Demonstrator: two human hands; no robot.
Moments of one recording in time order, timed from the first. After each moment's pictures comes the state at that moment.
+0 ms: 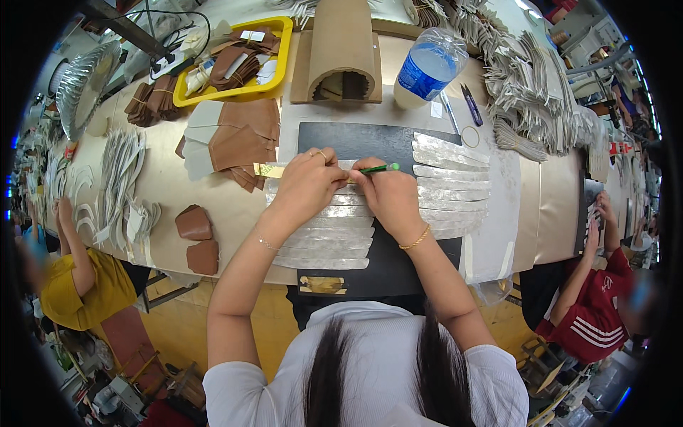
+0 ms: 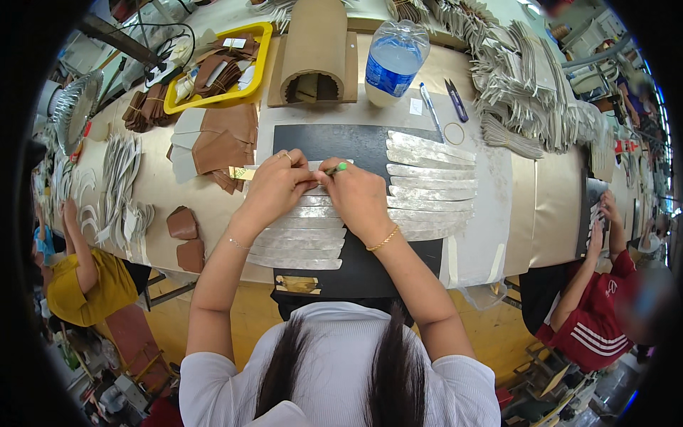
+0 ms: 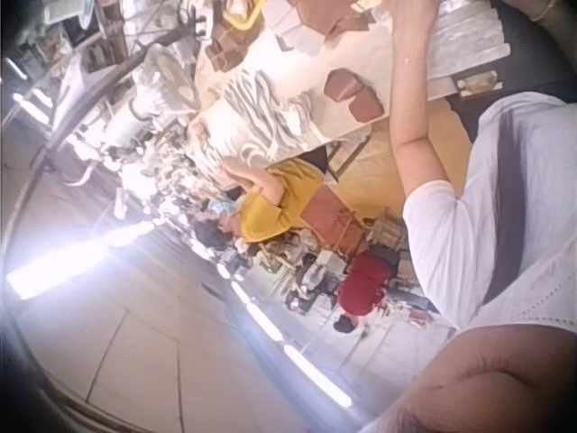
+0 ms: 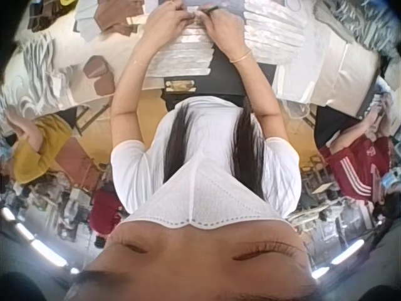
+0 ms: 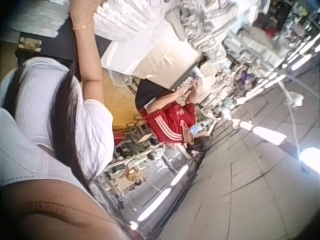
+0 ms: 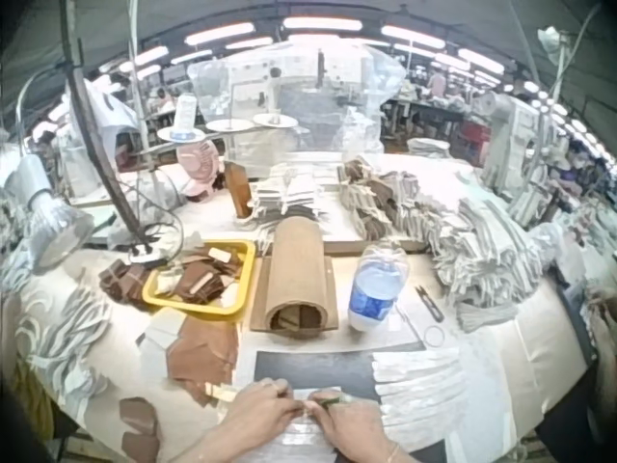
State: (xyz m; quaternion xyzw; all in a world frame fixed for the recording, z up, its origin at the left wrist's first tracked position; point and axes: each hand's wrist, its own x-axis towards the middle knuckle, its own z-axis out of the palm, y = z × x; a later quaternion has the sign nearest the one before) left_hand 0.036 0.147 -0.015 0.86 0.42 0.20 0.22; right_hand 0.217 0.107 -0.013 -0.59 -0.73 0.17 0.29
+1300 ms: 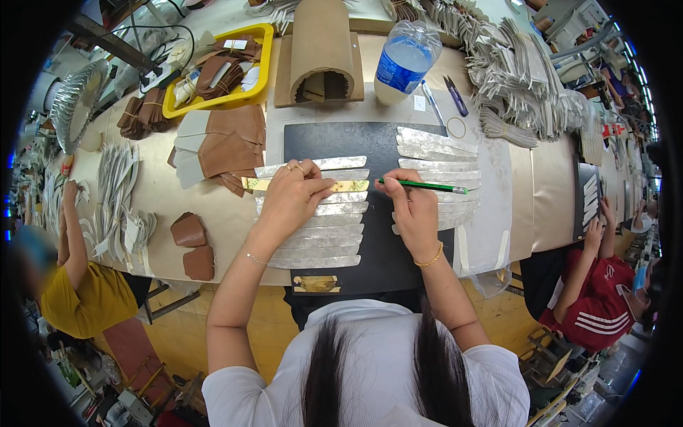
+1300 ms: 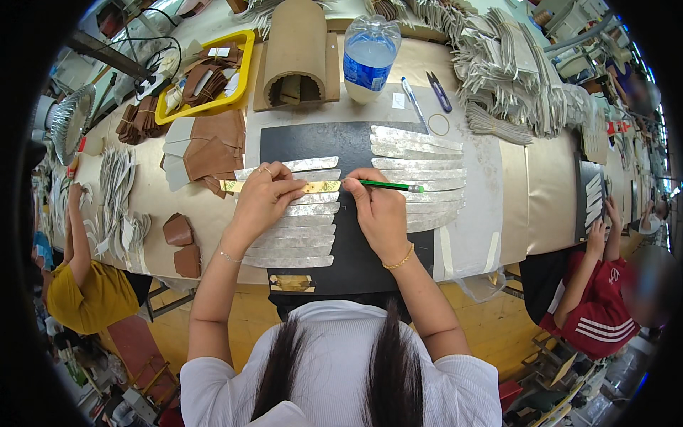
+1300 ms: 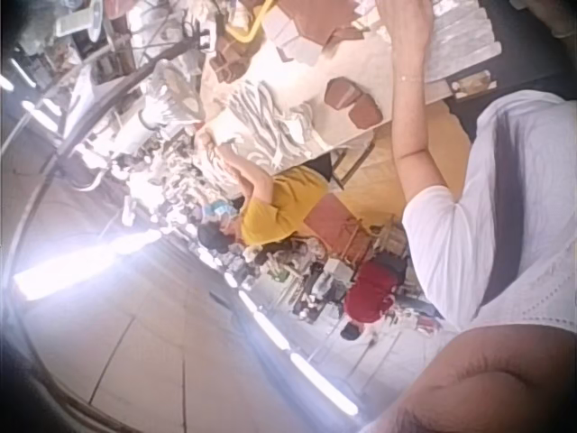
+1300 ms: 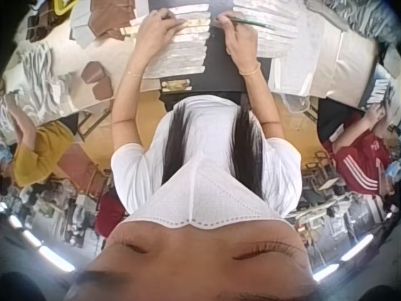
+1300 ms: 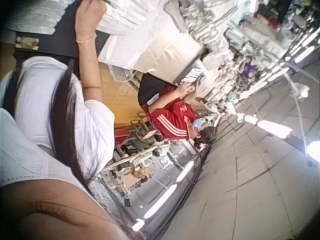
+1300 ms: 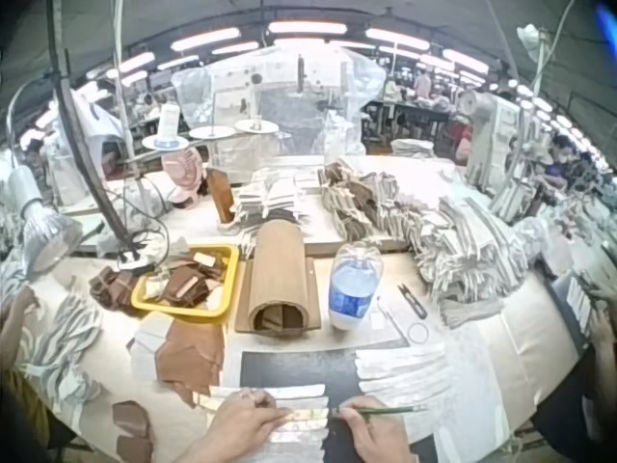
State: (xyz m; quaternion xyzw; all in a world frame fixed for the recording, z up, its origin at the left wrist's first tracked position) left_hand 0.032 0.133 -0.014 0.85 0.42 0.22 0.23; right_hand 0.258 0.069 0.001 -0.65 -0.55 0.35 0.39
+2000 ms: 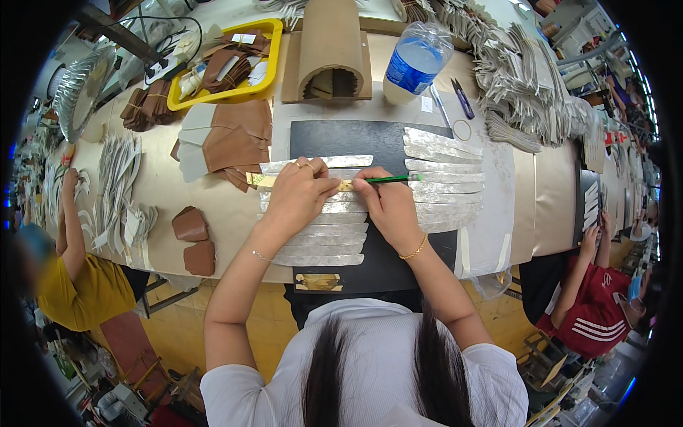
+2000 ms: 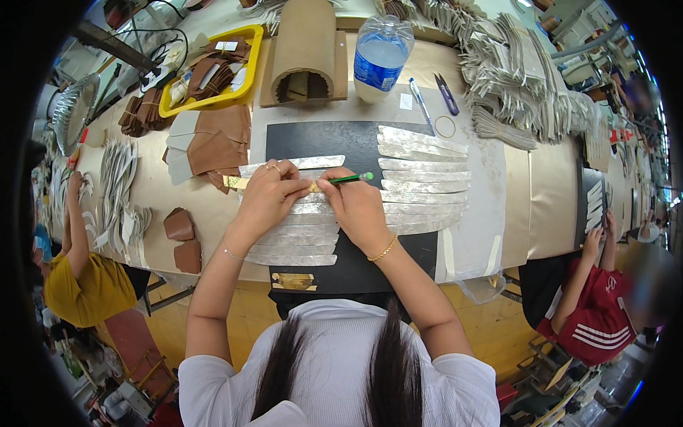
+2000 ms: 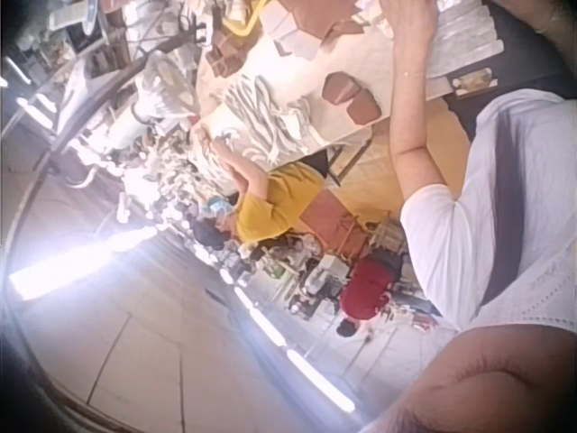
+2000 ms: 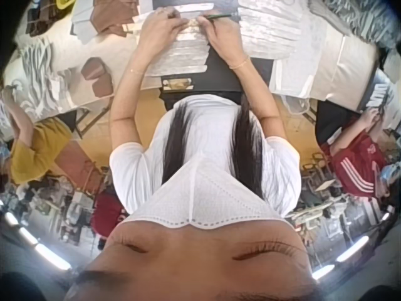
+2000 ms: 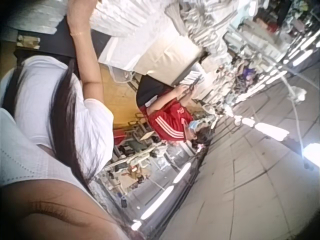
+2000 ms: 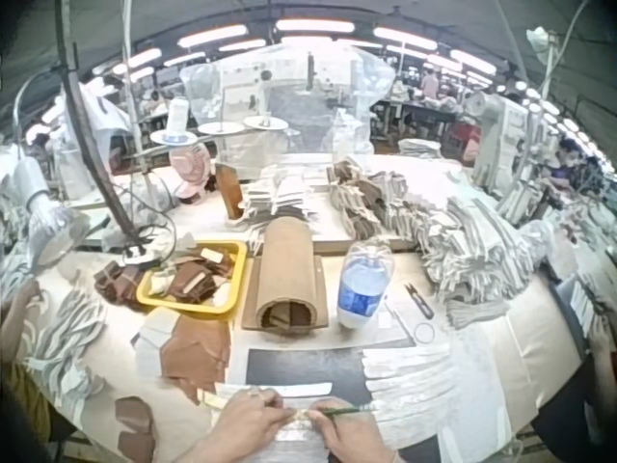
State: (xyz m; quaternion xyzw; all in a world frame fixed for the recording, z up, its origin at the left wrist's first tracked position) left_hand 0.032 0.132 -0.016 0.87 0.41 0.21 0.19; right_hand 0.225 0.086 -0.005 -0.61 -0.64 0.32 0.35
